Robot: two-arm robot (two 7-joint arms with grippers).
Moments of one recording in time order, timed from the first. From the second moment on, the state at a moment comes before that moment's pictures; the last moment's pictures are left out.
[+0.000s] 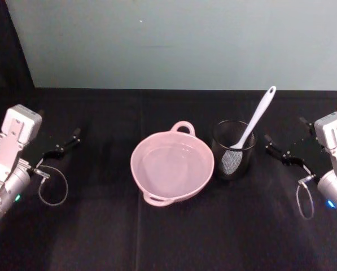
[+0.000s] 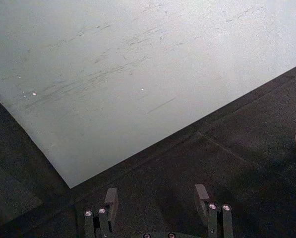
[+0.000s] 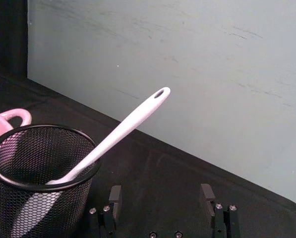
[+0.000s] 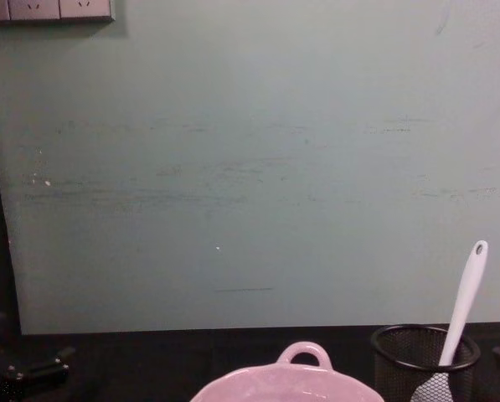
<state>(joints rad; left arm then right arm) -0.20 0.60 0.45 -1.41 -0.25 -0.12 0.03 0.20 0.60 -0.45 -1.41 0.25 -0.12 -0.03</state>
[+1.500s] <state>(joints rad) -0.20 0.60 0.45 -1.41 -0.25 -0.12 0.03 0.03 0.61 -0.29 -1.56 0.48 -0.17 0.05</state>
